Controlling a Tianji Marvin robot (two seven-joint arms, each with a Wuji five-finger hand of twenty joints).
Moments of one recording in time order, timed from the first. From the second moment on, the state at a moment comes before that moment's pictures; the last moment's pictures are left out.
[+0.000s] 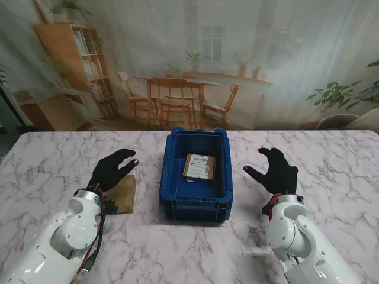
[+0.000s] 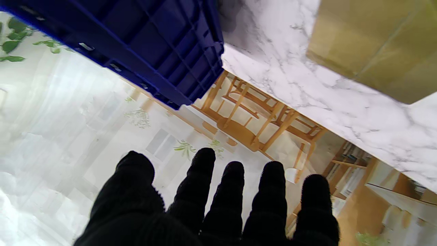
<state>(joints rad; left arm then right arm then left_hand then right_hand) 1.59 -1.14 -1.33 -1.55 0.57 -0.10 0.16 -1.61 -1.17 1.27 -1.58 -0.67 0.30 -0.34 0.89 0.07 -0.01 0.00 0.50 0.23 0.18 0.51 0.44 0.21 0.10 0.38 0.33 0.29 0.19 0.52 0.05 0.33 0.38 0.64 0.36 -0.33 0.48 -0.08 0.23 -0.02 0.49 0.36 0.19 0.11 0.38 0.21 0.36 0.17 0.10 0.19 0.04 0.45 0.77 0.29</state>
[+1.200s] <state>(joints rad) 1.24 -1.12 -0.90 -1.70 0.25 0.16 -0.18 -1.62 -1.18 1.28 -1.59 -0.65 0.32 -0.34 0.89 0.07 -0.01 0.00 0.69 0.27 0.27 0.55 0.80 0.27 0.27 0.52 0.62 0.38 0.52 0.73 0.22 0.34 1.09 0.61 0.36 -0.33 0.48 -0.08 0.22 -0.02 0.49 0.36 0.19 0.14 0.38 0.21 0.36 0.17 0.10 0.19 0.04 0.44 0.76 0.30</state>
